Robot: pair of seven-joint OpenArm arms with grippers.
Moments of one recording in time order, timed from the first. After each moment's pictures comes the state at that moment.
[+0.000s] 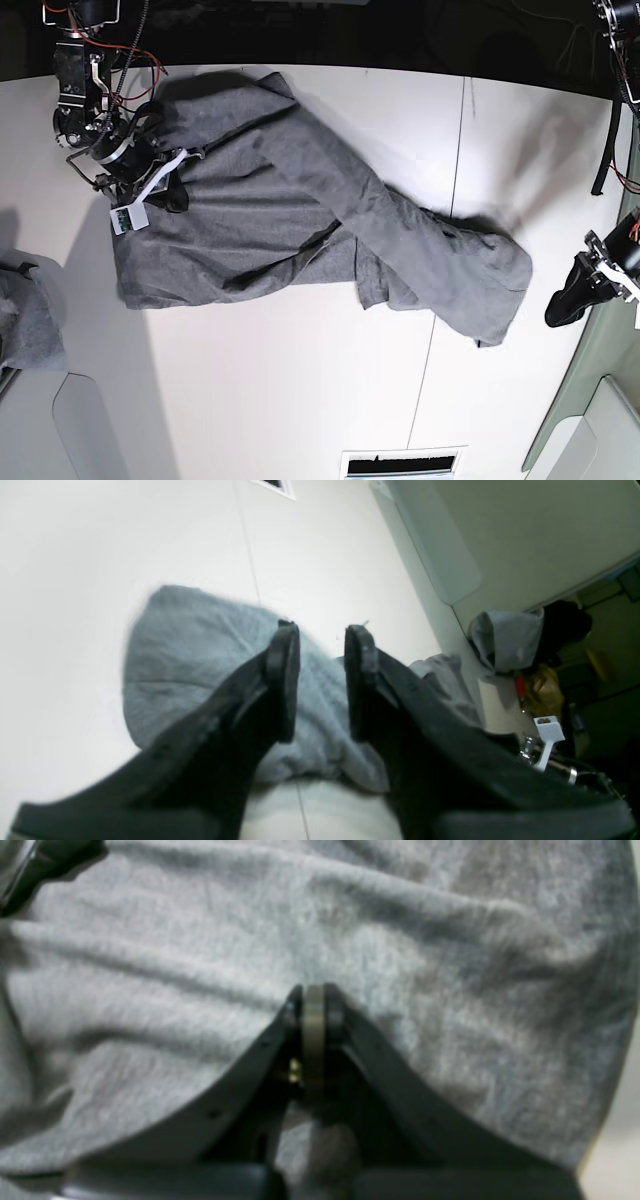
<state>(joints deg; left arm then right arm) -3.0 -30.0 -23.4 72.3 -68.7 -37.7 47.8 -4.9 11.2 6.5 67.1 8.7 30.4 -19.1</state>
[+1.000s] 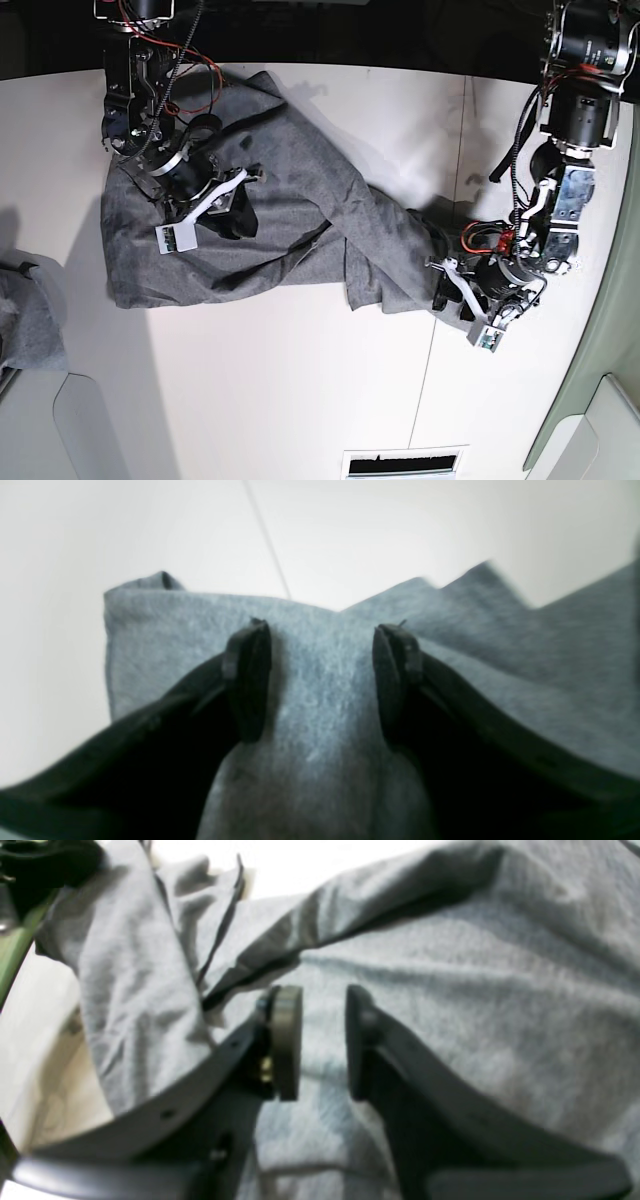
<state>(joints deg) -16.1 -18.8 8.5 61.7 -12.7 -16.7 21.3 -3.8 -0.9 6.6 75.2 15.7 32.1 -22.9</state>
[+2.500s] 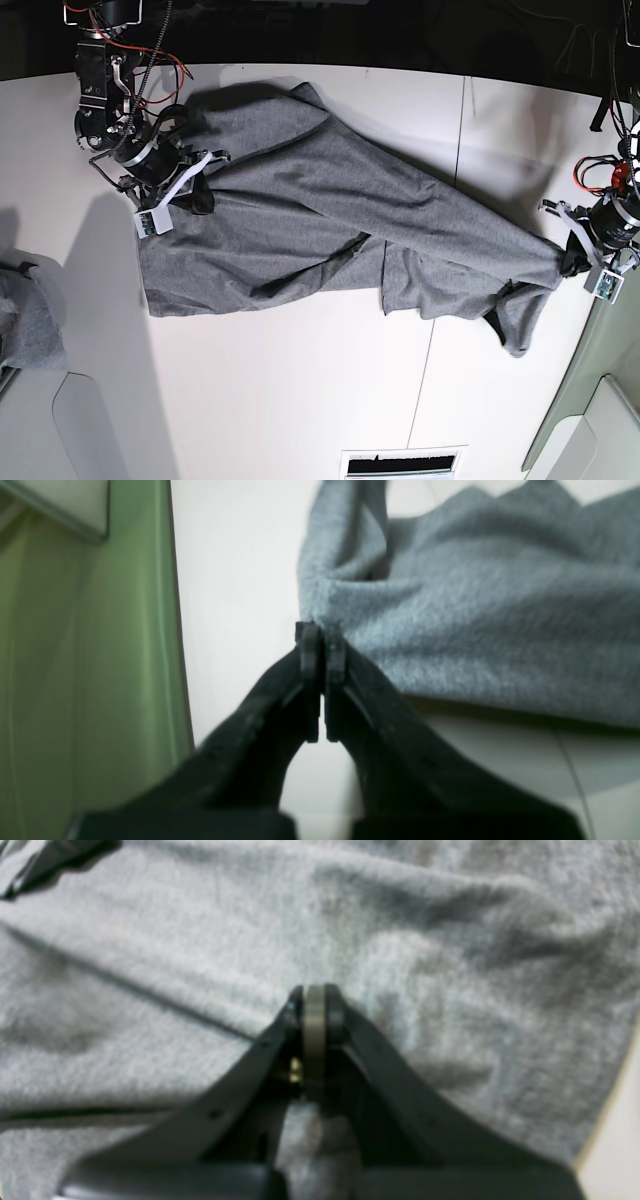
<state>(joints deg) 10.4 -34.8 -10.9 92.3 -19.2 -19.2 28.8 -3.6 6.8 6.5 67.6 9.0 31.5 -20.8</state>
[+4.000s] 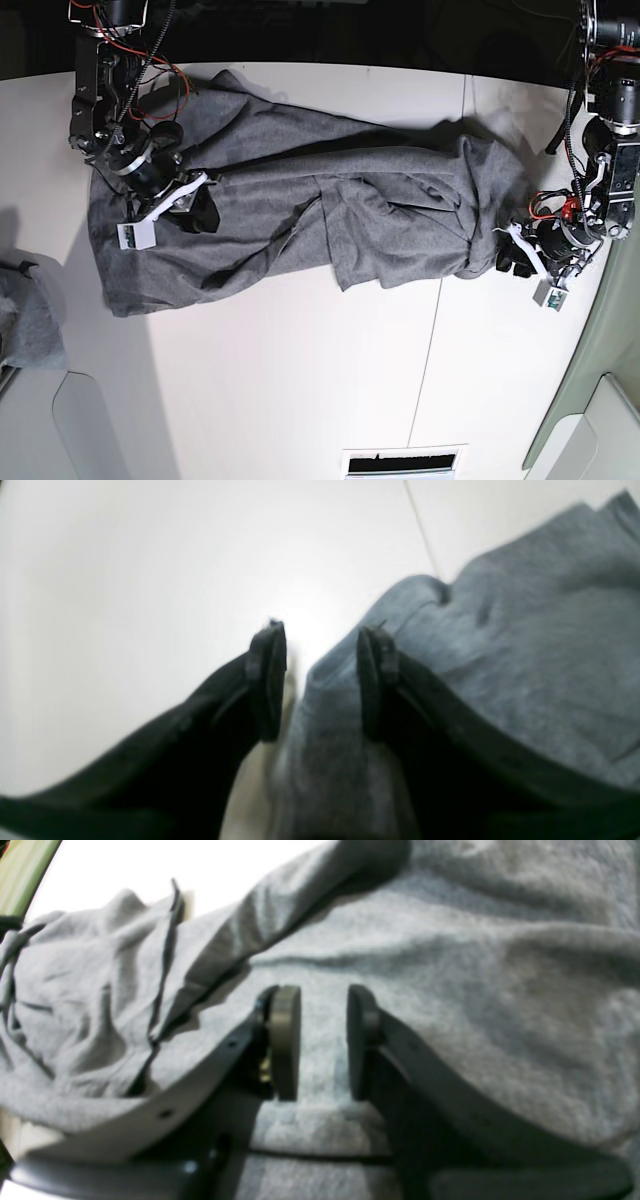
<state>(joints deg) -10.8 -27.5 0.0 57.5 -19.5 -27.9 22.4 -3.3 3.2 10.9 73.3 21.7 32.2 -27.6</state>
